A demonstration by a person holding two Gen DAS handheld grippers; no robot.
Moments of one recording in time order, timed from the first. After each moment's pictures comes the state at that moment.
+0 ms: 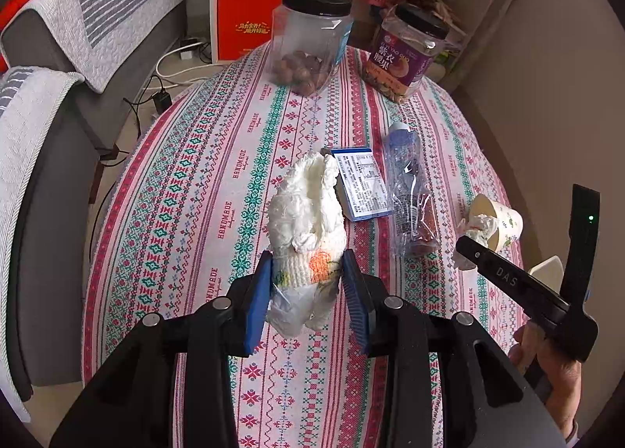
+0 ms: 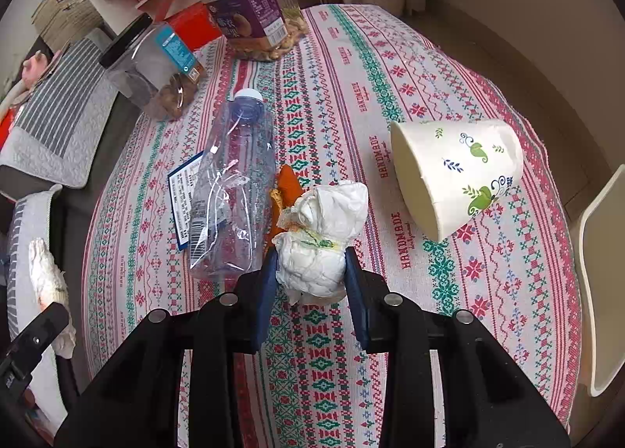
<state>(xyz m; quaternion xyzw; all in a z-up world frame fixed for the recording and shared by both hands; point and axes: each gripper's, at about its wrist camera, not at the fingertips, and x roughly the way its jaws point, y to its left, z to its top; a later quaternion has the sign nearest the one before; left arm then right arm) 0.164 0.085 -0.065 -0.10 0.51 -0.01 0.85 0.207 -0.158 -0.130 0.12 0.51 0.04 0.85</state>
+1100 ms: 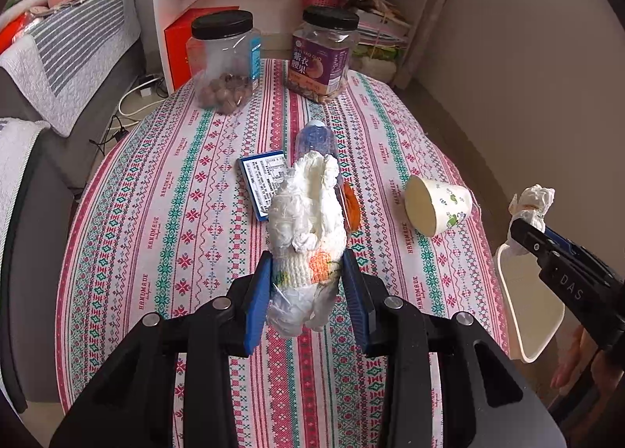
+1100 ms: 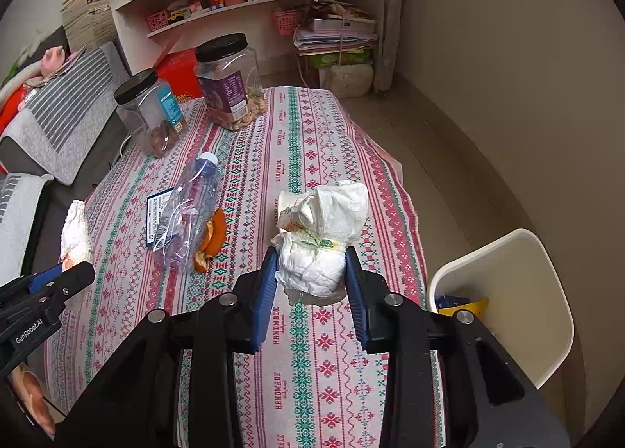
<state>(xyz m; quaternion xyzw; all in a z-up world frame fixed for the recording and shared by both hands) 0.146 -0.005 -0.056 -0.04 0.47 -0.06 0.88 0.145 -0.243 -0.062 0.04 0.42 -0.01 0.91</state>
